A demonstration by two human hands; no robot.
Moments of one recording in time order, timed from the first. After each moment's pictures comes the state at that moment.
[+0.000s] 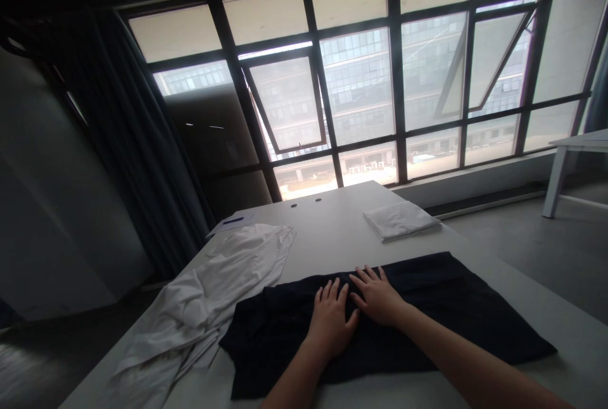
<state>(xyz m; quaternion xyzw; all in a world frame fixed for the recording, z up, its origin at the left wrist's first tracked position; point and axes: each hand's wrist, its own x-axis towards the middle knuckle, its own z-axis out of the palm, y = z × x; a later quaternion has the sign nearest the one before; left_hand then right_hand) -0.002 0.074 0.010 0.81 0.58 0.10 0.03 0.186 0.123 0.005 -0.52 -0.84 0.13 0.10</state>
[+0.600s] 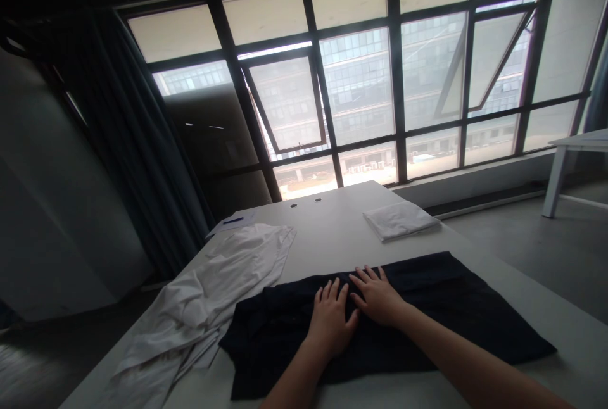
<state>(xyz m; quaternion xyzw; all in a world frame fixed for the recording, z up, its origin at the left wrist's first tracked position) 0.001 0.073 0.016 0.80 0.59 0.07 0.03 0.187 0.123 0.006 -0.52 -0.84 0.13 0.11</state>
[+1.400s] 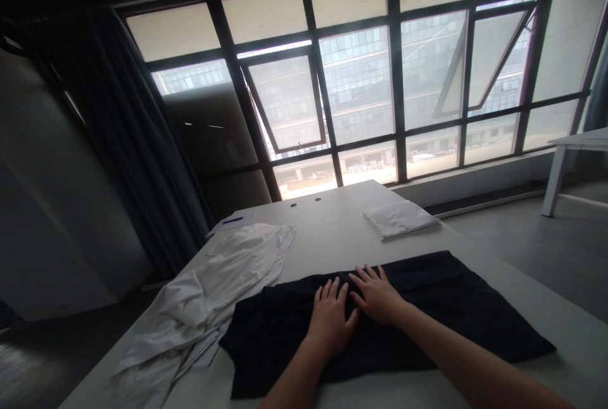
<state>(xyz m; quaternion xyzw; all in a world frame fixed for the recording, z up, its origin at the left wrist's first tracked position) -0.001 0.074 0.010 0.81 0.58 0.09 0.02 0.187 0.123 0.006 -0.52 -0.84 0.13 0.10</state>
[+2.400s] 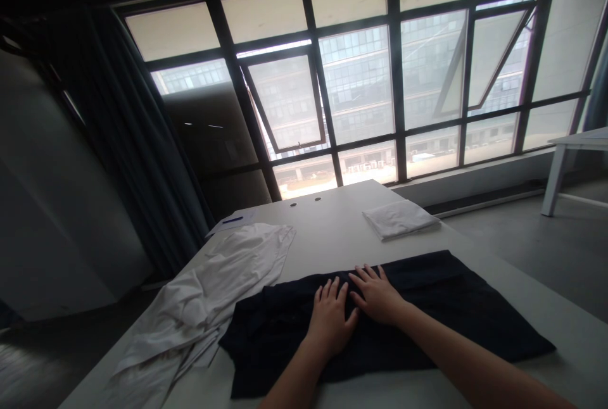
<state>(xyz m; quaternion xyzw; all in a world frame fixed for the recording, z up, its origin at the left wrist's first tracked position) -0.003 0.076 0.006 0.81 0.58 0.10 0.02 0.187 0.123 0.004 -0.52 -0.84 0.13 0.11</state>
